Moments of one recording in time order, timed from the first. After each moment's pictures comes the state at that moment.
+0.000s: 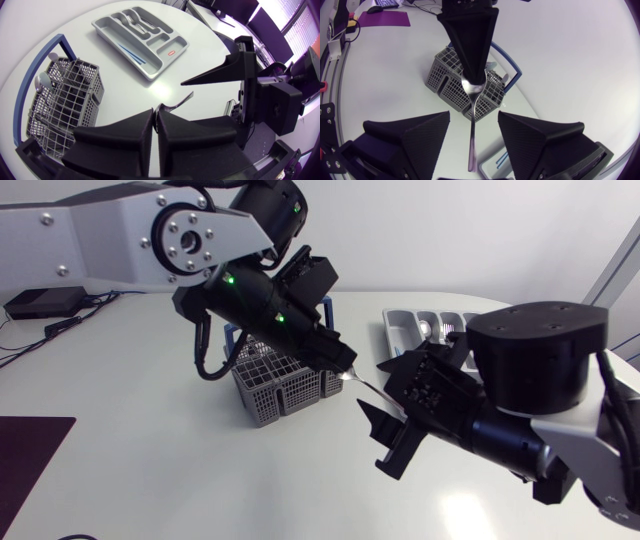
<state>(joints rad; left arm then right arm) -0.69 1.68 1.46 -0.72 0.35 0.04 0.80 1.05 0.64 -0.09 0.21 -0.52</state>
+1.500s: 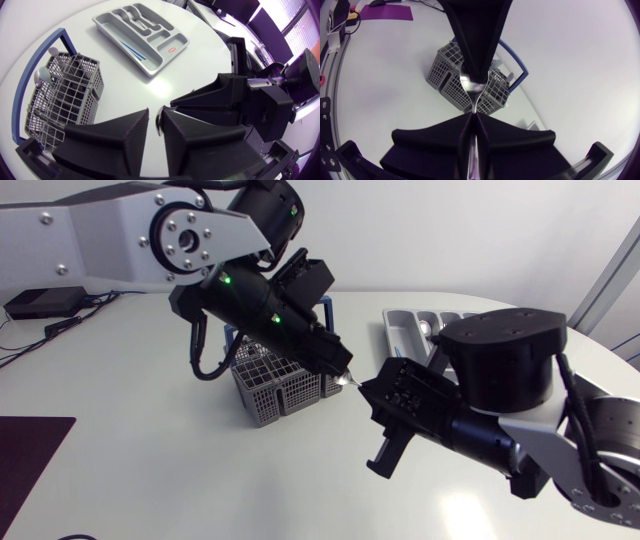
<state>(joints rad) -0.68 1.68 1.46 -0.75 0.37 0.04 0.81 1.12 0.63 -0.04 0.20 -0.55</state>
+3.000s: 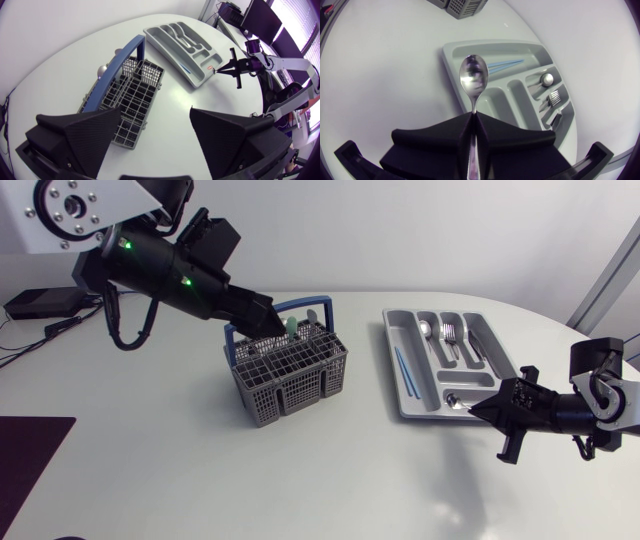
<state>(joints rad) -0.41 1.55 1.40 -0.75 0.32 0.14 -0.30 1.54 0.62 -0.09 -0.55 -1.34</state>
